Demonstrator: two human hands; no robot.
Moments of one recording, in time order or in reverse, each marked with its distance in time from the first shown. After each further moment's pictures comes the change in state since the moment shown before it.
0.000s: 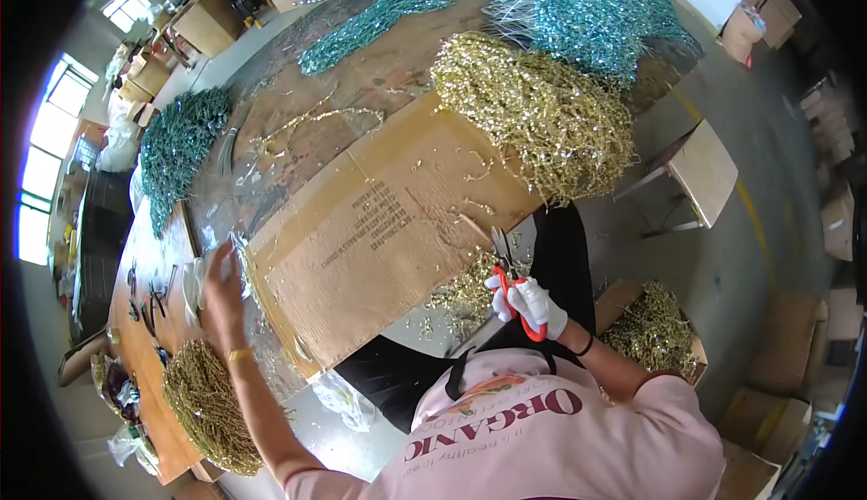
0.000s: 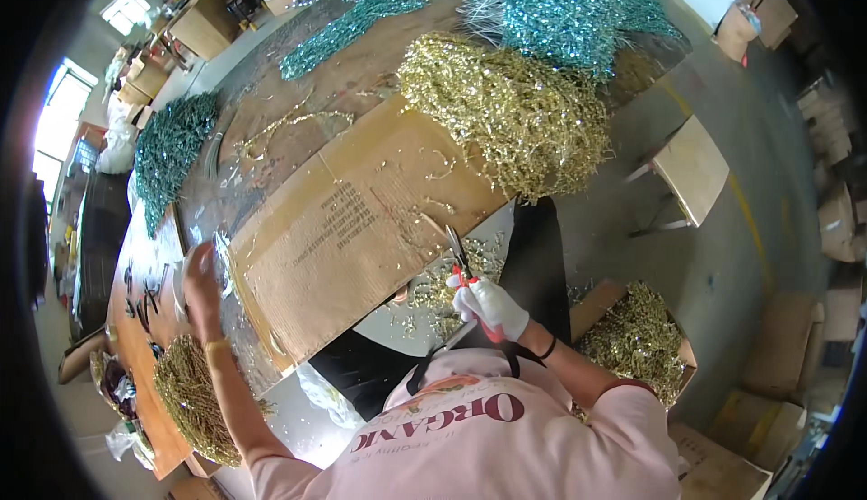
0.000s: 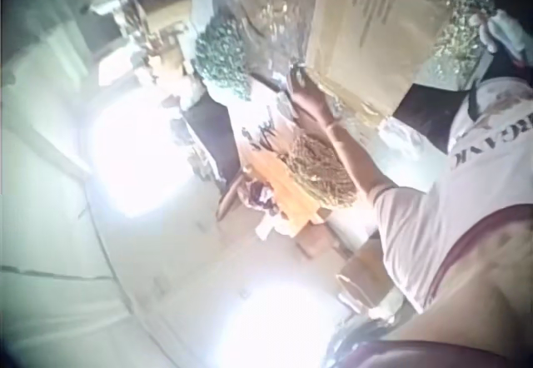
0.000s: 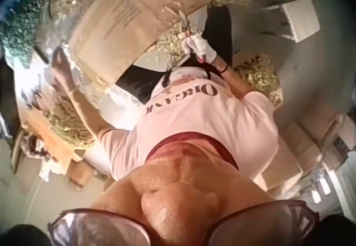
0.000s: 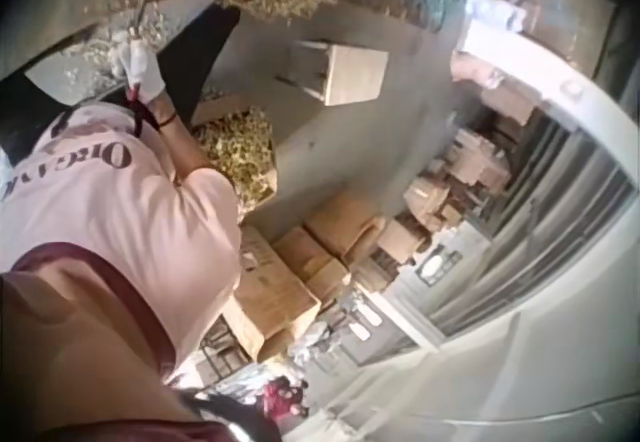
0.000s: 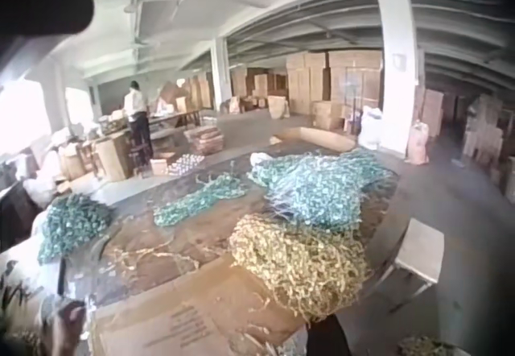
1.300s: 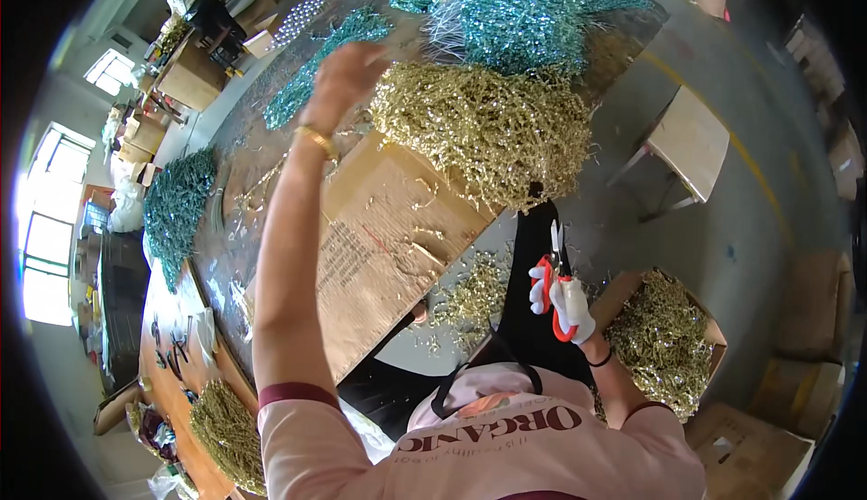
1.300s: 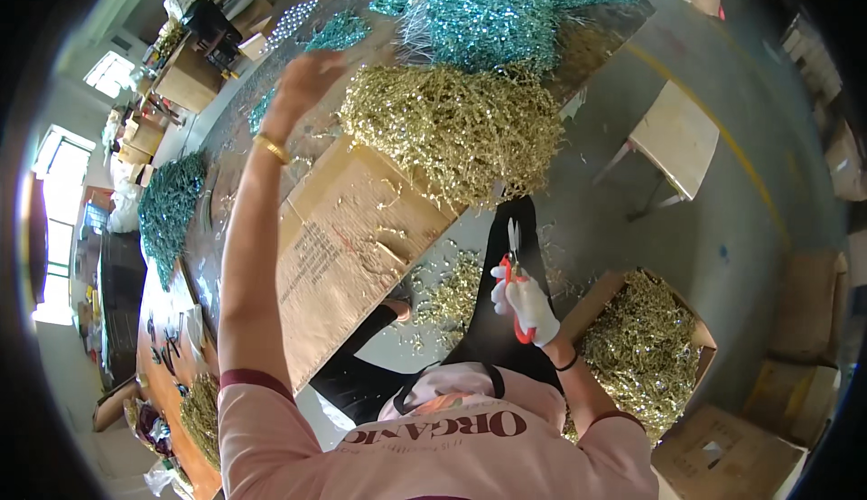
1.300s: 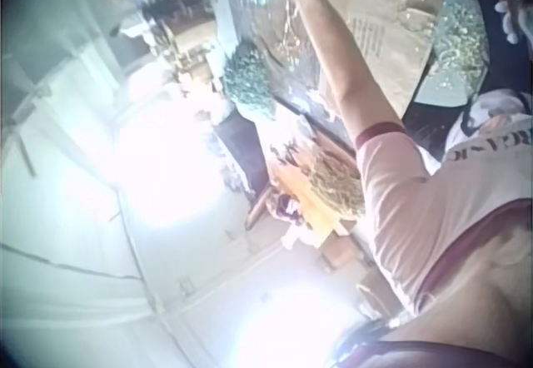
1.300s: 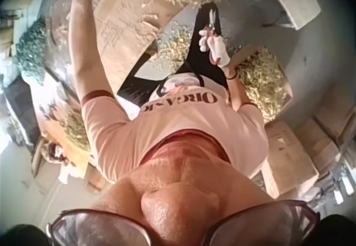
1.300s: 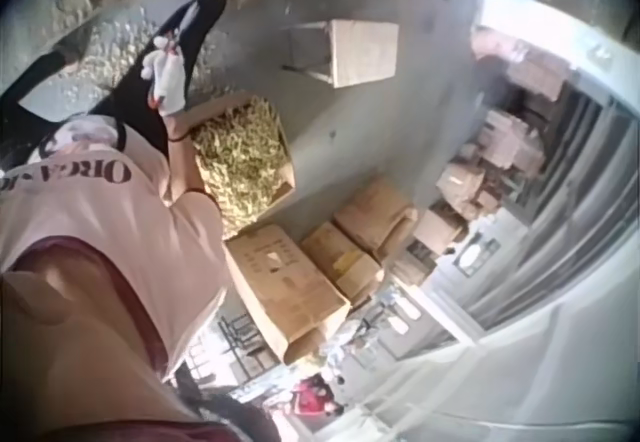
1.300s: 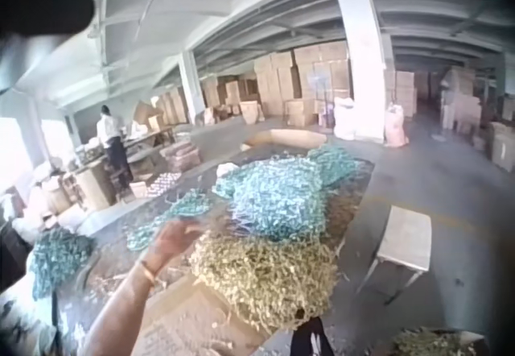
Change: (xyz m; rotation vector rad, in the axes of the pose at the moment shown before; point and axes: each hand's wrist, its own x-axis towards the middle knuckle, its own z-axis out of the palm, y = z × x) left_hand 0.211 0.334 0.174 -0.025 -0.220 0.684; right_hand -0.054 -0.025 -0.075 0.255 0.229 -0.249
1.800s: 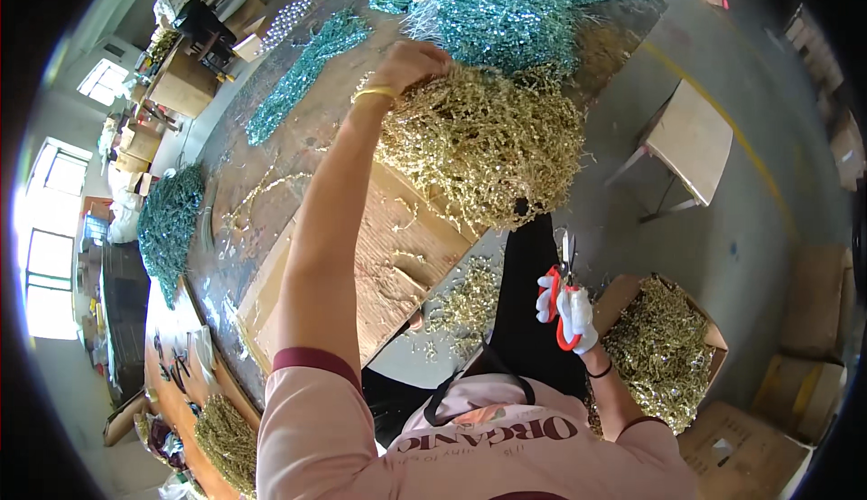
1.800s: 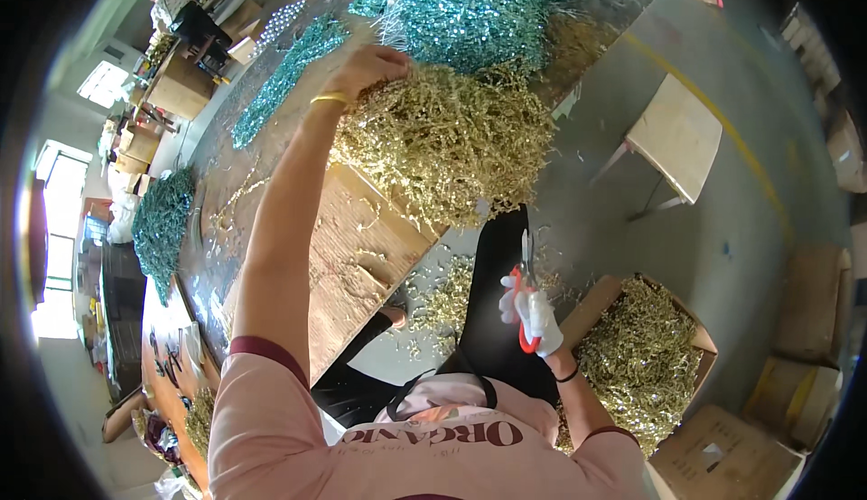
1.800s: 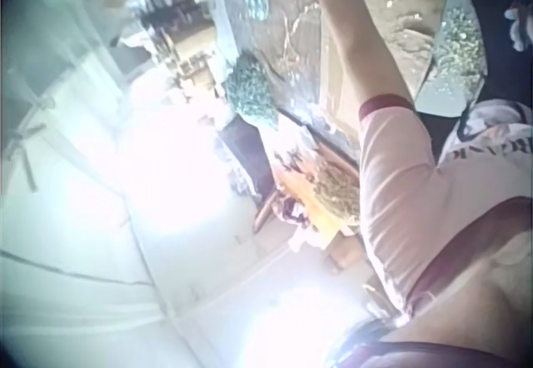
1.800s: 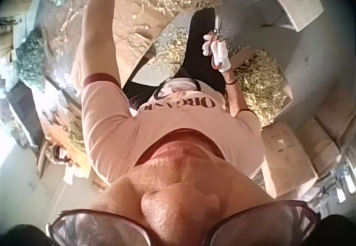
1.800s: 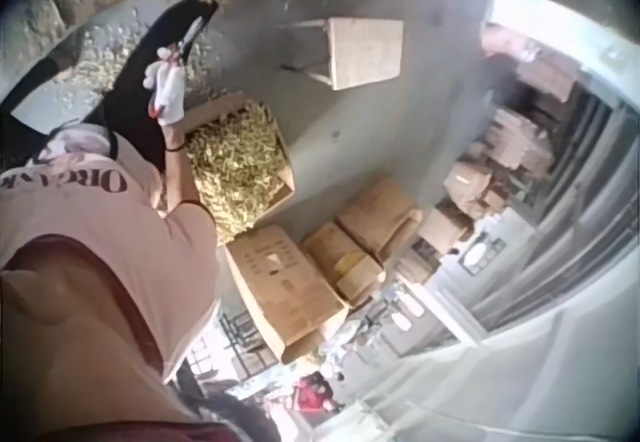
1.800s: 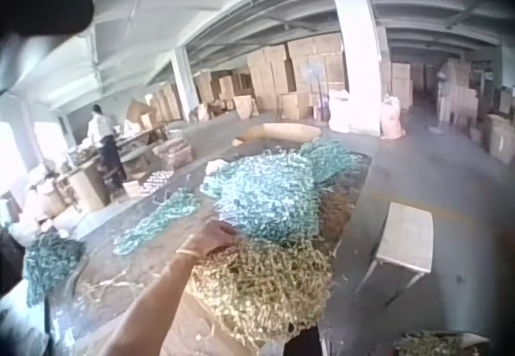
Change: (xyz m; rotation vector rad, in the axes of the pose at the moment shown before) left_hand 0.077 0.046 0.100 -0.618 -0.532 -0.059; right_hand -0.003 0.010 -0.043 0.024 0.153 -0.118
